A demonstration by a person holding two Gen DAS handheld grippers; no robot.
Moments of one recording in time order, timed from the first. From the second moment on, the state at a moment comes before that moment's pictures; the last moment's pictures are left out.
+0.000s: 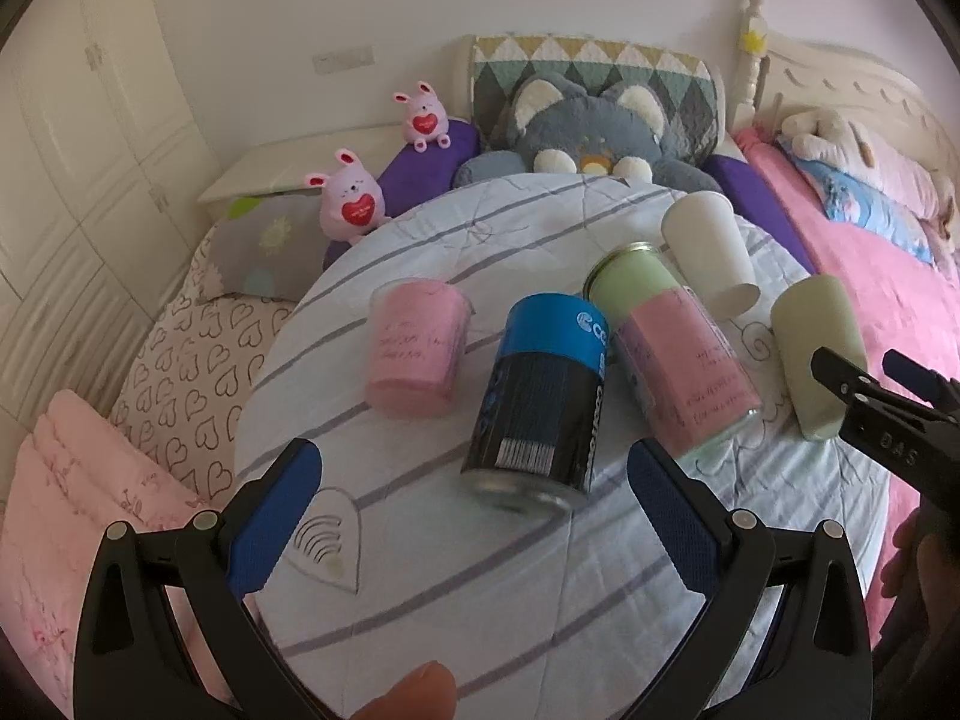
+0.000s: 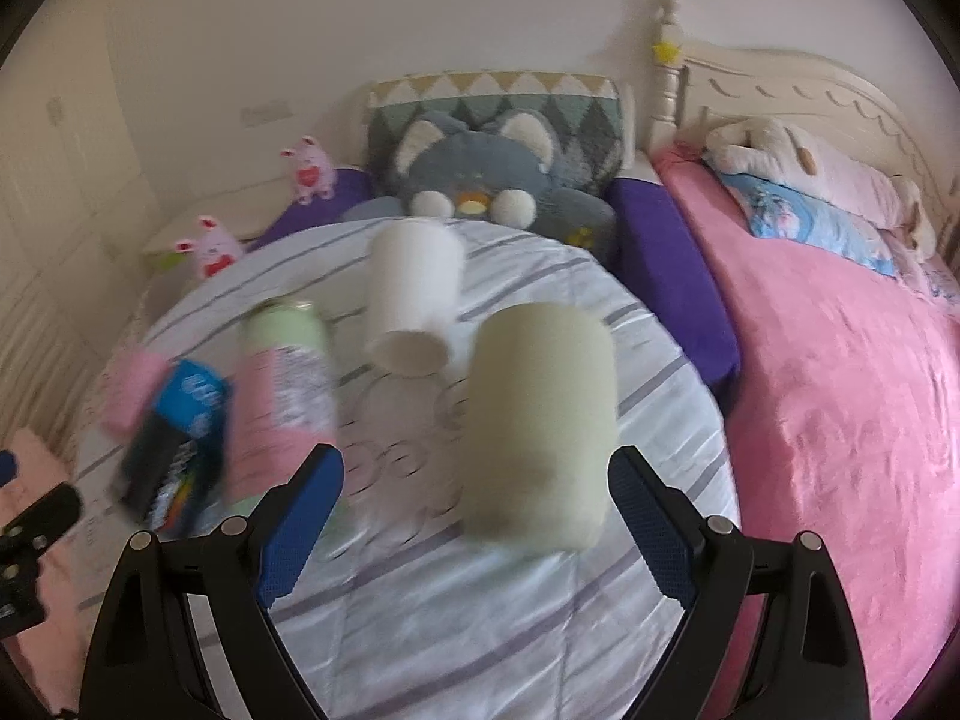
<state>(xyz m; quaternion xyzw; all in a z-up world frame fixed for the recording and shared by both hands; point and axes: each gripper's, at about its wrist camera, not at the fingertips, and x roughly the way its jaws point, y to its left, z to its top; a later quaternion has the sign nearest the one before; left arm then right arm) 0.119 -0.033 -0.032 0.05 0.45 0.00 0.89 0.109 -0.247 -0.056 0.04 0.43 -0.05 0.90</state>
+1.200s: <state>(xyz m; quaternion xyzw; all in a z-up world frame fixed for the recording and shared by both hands) 0.063 0.020 -0.031 0.03 0.45 0.05 0.89 0.056 -0.222 -0.047 0.08 0.44 0.03 0.89</state>
